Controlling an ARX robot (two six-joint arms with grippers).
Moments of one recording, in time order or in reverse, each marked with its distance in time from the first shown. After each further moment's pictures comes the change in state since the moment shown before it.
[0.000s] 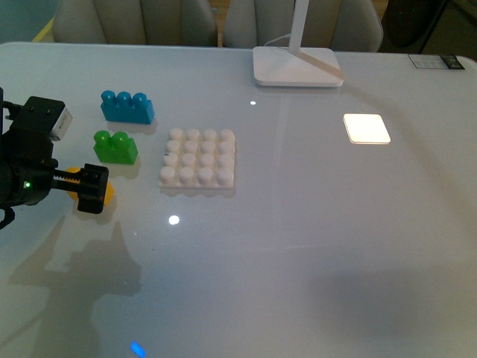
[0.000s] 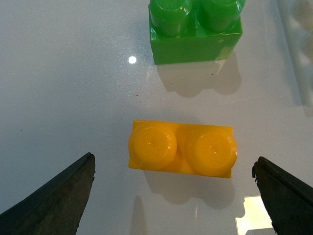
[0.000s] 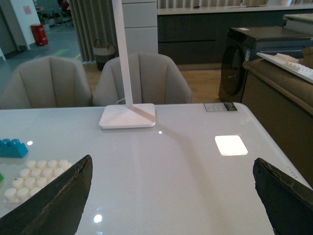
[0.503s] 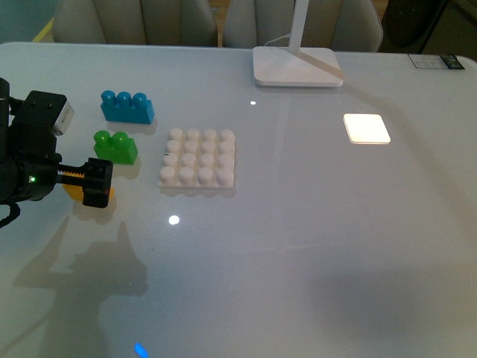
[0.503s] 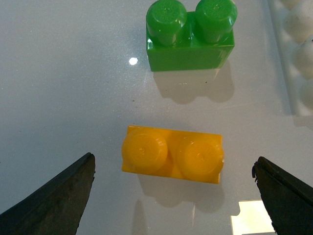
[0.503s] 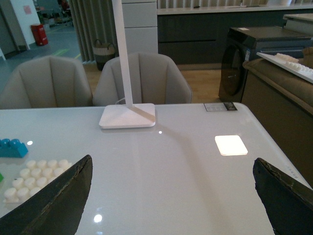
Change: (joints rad) left arm -0.019 -0.015 0.000 -0.007 -0.024 -0.040; right arm 0.000 0.000 0.000 0.000 0.000 0.000
